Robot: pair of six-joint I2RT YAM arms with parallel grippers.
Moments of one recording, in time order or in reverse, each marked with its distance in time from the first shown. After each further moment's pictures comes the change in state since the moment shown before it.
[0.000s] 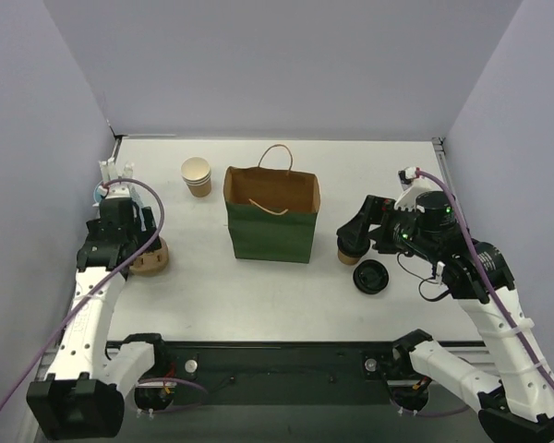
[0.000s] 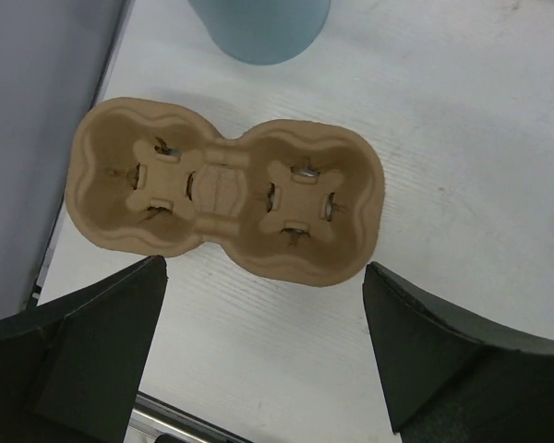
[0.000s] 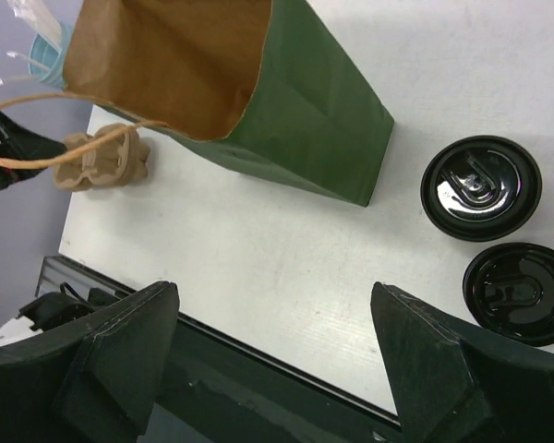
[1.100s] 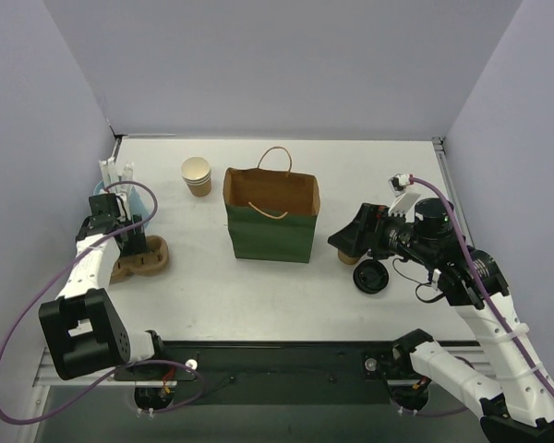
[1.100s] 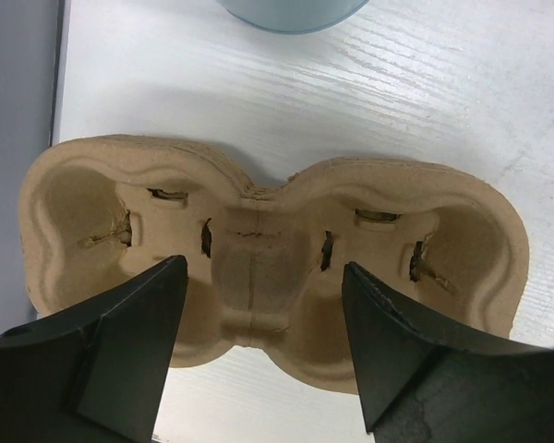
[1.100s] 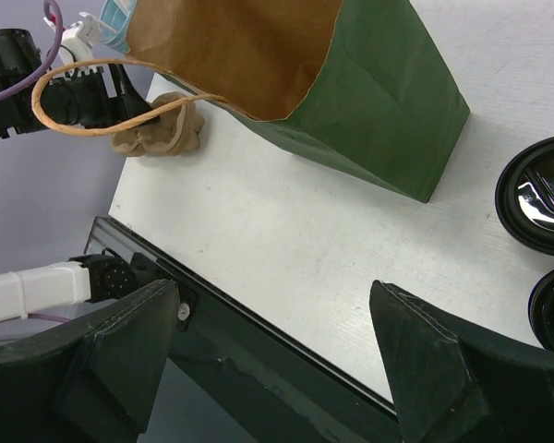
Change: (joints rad) left arm 0.309 0.372 -0.066 0.225 0.235 0.262; right arm 0.005 -0.060 -0.128 0.120 -0.166 0.017
